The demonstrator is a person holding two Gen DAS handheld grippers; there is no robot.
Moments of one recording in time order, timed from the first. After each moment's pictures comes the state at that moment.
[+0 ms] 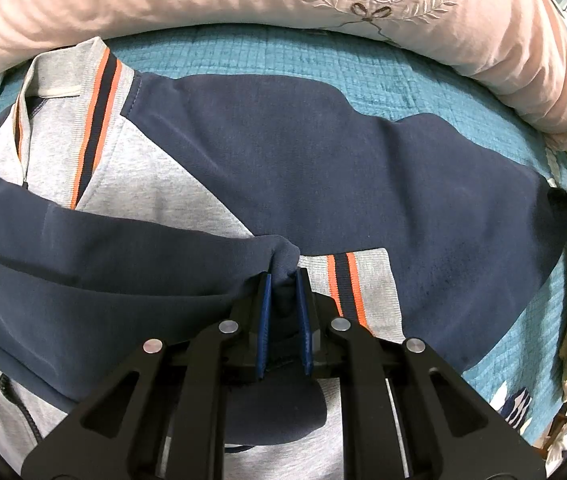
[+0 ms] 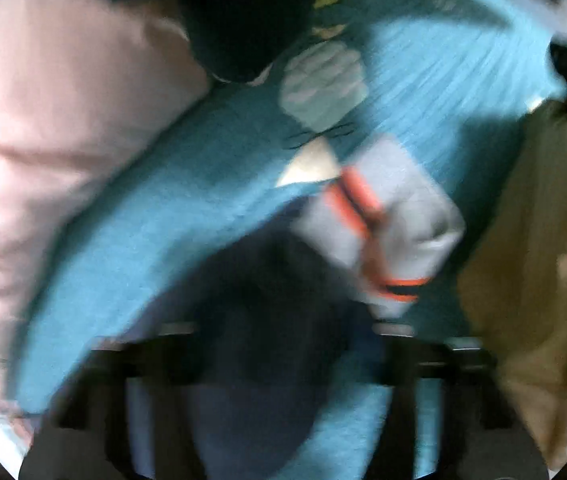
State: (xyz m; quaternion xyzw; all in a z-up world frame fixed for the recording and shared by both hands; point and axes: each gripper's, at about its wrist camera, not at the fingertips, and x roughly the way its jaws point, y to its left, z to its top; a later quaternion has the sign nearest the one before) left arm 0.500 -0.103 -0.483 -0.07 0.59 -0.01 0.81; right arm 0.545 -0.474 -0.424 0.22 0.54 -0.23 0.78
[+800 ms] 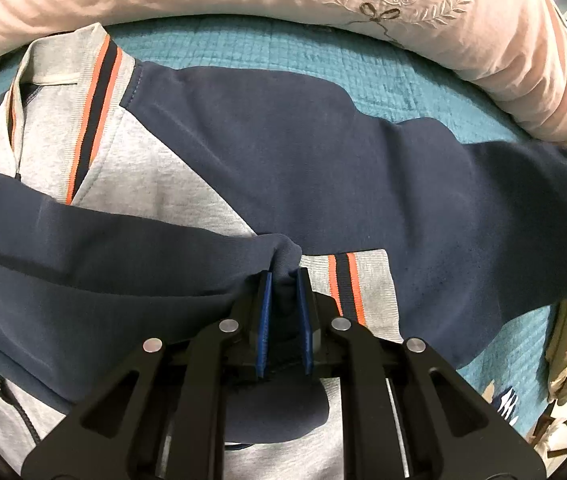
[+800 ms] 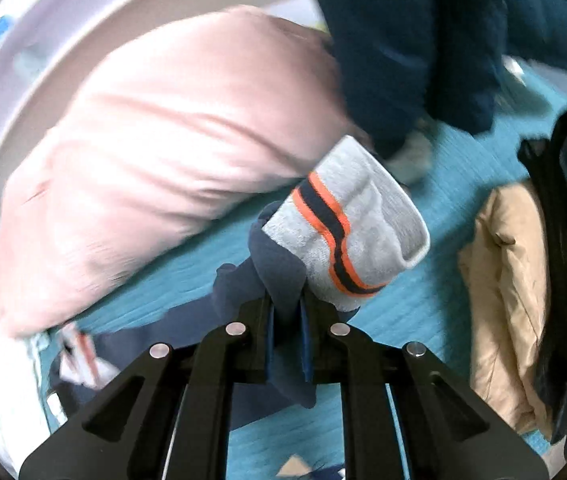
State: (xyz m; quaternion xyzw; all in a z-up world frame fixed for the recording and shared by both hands) left arm 0.506 -0.089 -0.482 -0.10 0.60 -0.03 0.79; right arm 0.442 -0.379 -0.281 0.20 0.44 -0.05 0.87
